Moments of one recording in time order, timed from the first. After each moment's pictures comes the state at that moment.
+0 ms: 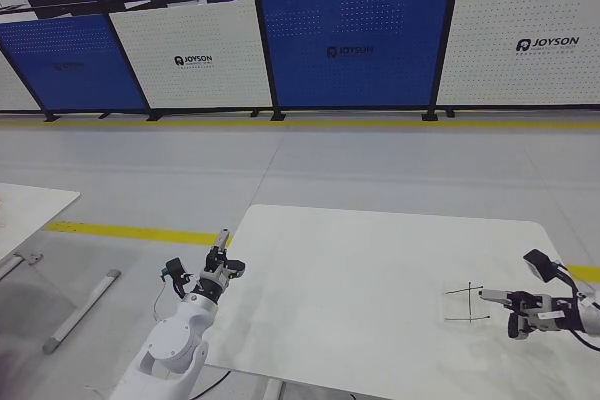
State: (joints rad) left arm 1.73 -1.15 -1.60 -1.80 -0.42 0.00 0.00; right arm -0.97 -0.80 1.18 -1.26 0.14 0.17 1.36
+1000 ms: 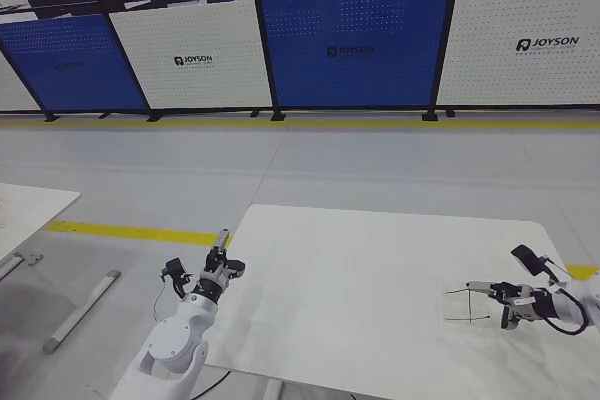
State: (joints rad) left arm 1.73 -1.15 -1.60 -1.80 -0.42 0.00 0.00; right arm -0.85 -0.86 1.02 -1.13 0.06 0.22 1.25
